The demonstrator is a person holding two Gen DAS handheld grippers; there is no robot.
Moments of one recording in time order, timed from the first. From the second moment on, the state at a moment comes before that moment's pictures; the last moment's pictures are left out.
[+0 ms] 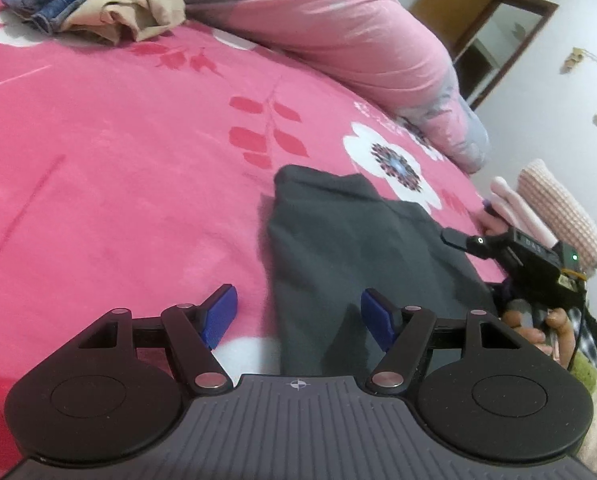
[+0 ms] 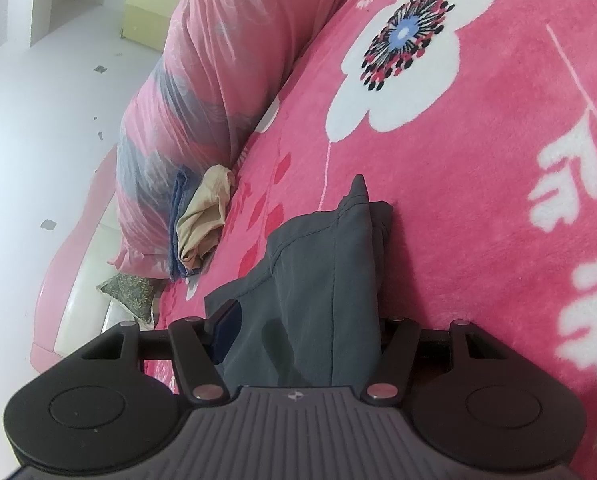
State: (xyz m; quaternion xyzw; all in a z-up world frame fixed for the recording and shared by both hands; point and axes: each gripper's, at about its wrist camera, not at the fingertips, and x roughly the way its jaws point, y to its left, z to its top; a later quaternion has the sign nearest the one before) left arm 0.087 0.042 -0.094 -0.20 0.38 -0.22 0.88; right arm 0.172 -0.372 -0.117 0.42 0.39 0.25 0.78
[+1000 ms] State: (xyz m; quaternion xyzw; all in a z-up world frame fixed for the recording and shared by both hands) left arm 0.181 0.016 -0.121 -0.27 0.43 -0.39 0.77; right arm 0.175 -0.382 -0.118 0.39 0.39 0.34 0.76
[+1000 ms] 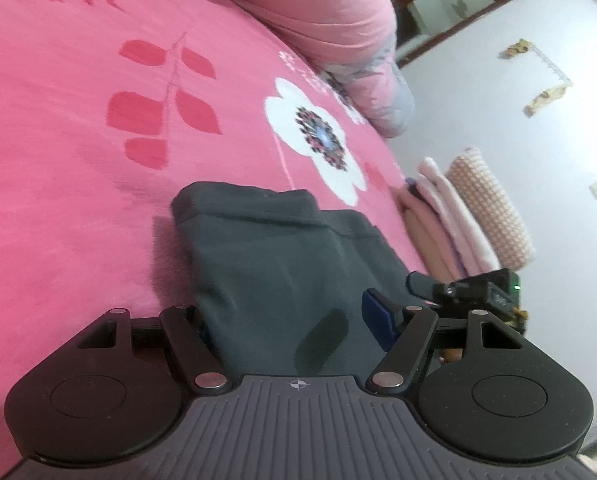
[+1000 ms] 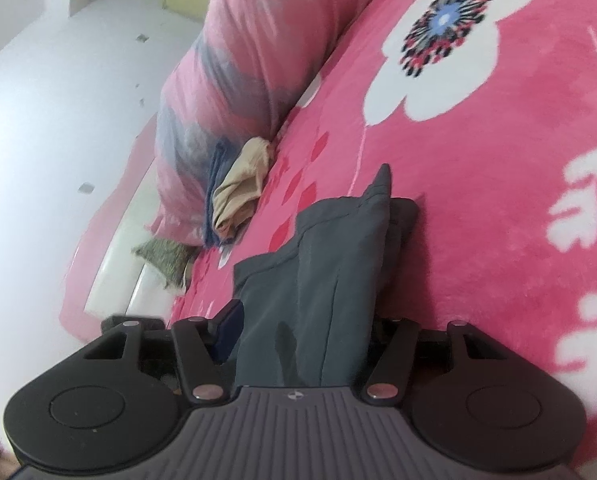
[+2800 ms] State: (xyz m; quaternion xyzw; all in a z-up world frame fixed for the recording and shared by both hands) left arm 0.021 0.007 -0.001 -0.22 0.22 -0.41 0.86; right arm -0.024 -0.300 0.048 0.22 0.20 0.21 0.93
